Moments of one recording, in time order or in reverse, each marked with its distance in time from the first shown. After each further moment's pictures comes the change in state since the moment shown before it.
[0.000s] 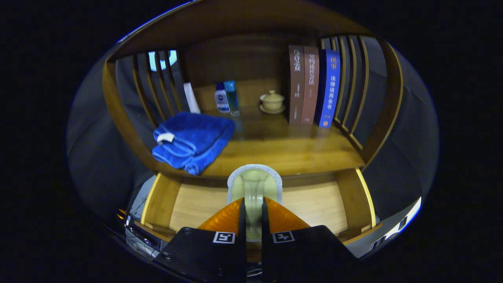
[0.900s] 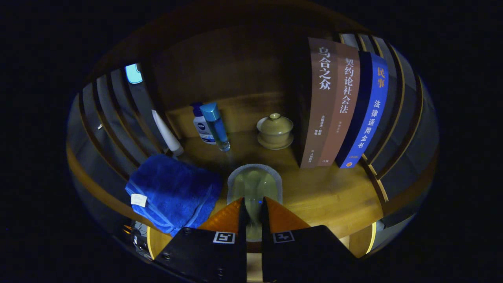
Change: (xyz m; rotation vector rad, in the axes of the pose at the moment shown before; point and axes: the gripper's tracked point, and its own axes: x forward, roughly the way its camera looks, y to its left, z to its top) arm 0.136 -0.008 0.099 0.041 0.043 -0.013
